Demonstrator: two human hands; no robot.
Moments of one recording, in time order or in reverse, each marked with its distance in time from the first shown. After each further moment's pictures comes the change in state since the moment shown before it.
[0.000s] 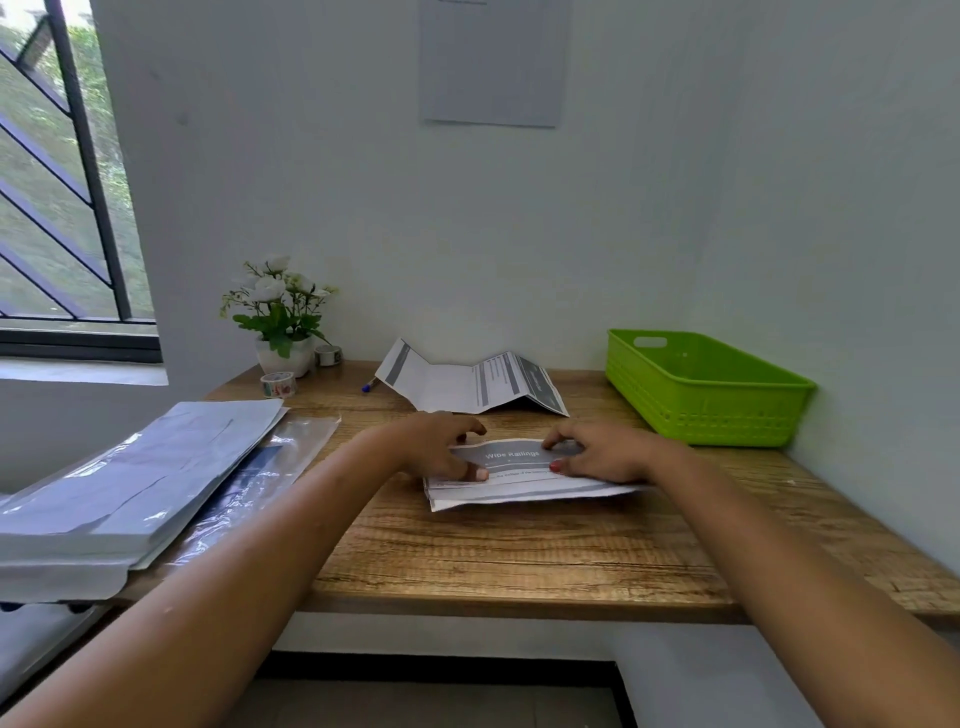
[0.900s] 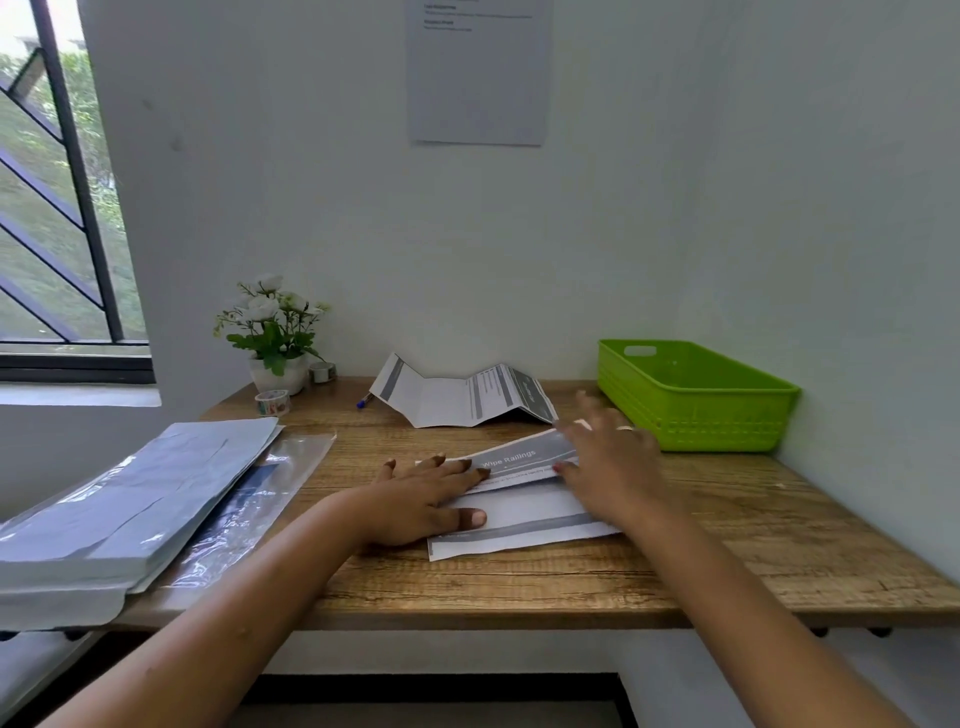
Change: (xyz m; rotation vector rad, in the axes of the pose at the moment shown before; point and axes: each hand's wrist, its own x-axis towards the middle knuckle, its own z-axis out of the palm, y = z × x) left_hand -0.044 0.004 0.024 0.141 -0.113 0.033; right_hand -0.032 -0.020 0.024 -0.203 0.467 0.191
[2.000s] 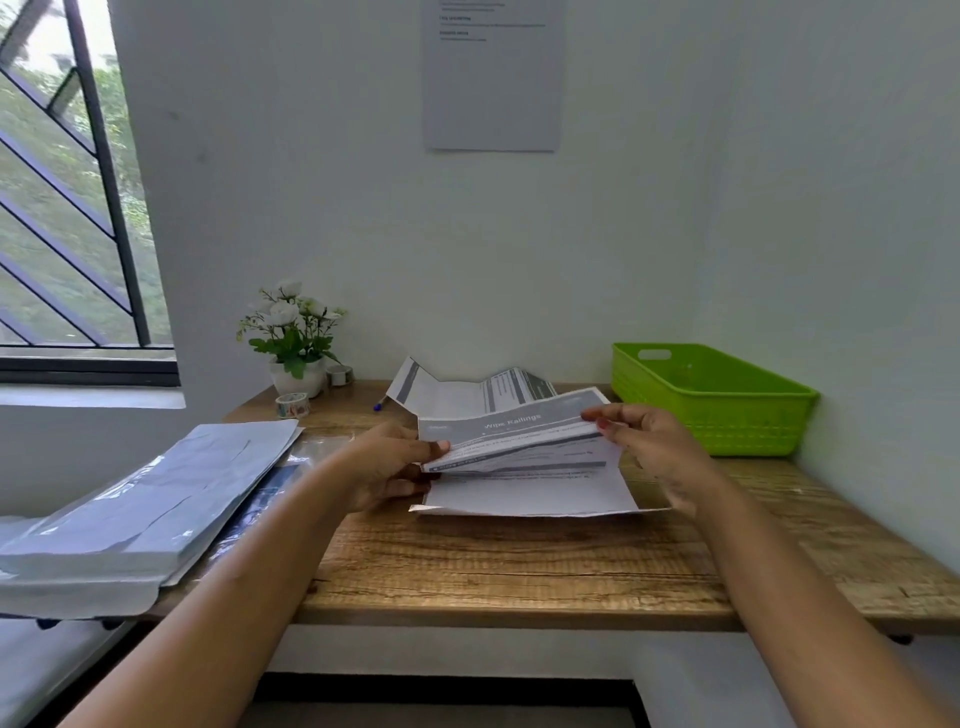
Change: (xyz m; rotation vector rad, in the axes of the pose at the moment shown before) left_hand -0.001 -0.033 -0.017 -1.405 0.306 -0.264; right_hand 0.010 0.027 -0.014 1.234 0.000 0.166
